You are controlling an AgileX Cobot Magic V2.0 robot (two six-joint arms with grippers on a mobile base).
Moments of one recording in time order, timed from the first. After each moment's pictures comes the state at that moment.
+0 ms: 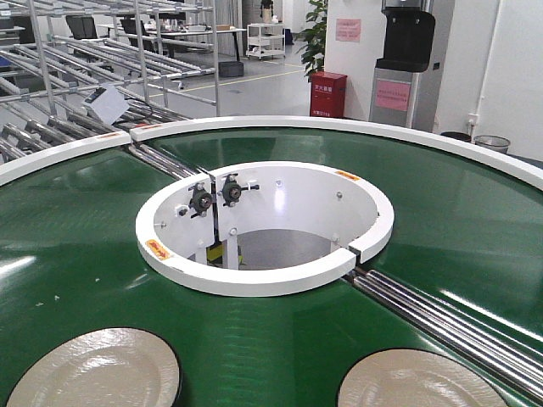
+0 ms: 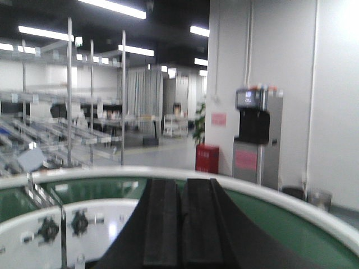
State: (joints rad) left arm -0.01 0.77 -0.81 -0.16 -0.05 0.22; right arm 0.02 0.72 -0.72 -0.07 -0.16 0.07
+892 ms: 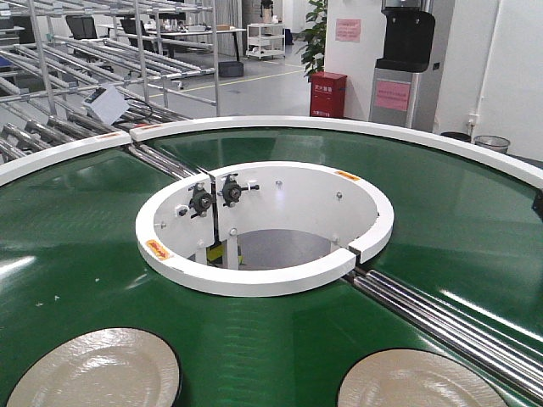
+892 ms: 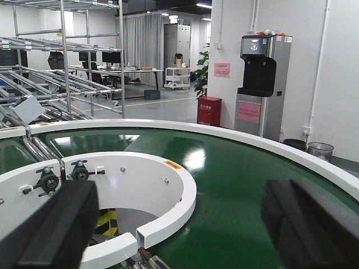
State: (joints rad) left arm -0.01 0.92 -0.81 -0.16 -0.05 0.22; right arm 0.02 0.90 -0.73 -0.07 -0.19 0.07
